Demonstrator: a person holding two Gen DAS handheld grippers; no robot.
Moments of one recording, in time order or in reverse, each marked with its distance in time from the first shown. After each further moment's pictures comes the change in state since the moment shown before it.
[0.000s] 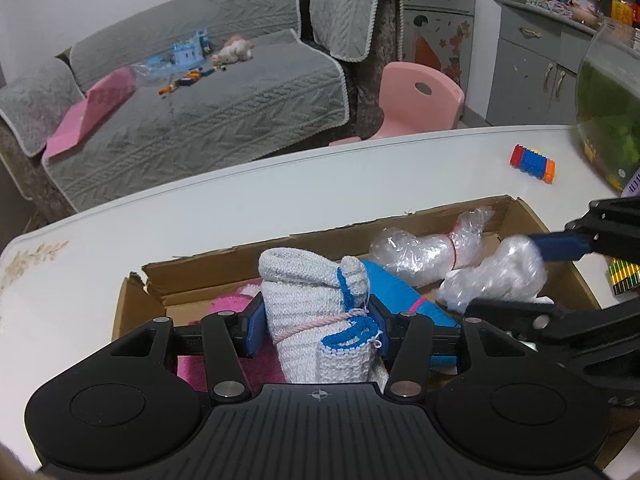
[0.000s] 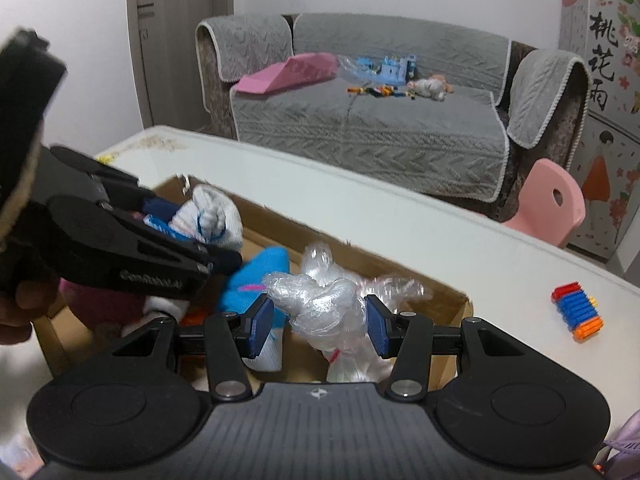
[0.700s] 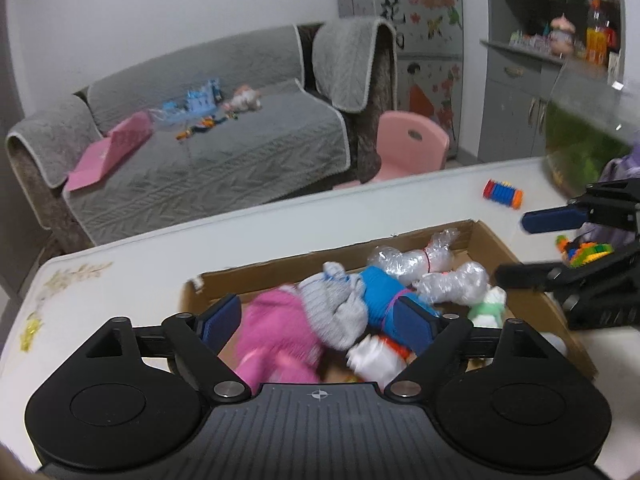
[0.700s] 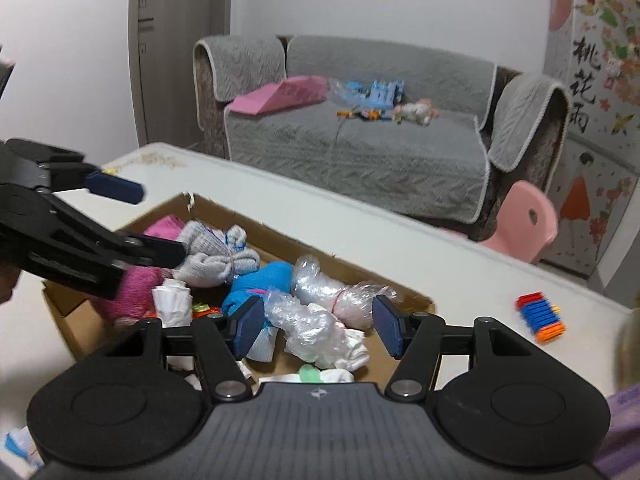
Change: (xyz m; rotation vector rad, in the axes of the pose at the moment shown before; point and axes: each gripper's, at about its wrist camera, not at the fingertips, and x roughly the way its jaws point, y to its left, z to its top) left arm -0.096 0.015 -0.033 0.002 -0.165 0.009; right arm -0.066 0.006 -0.003 -0.014 -0.101 -0.049
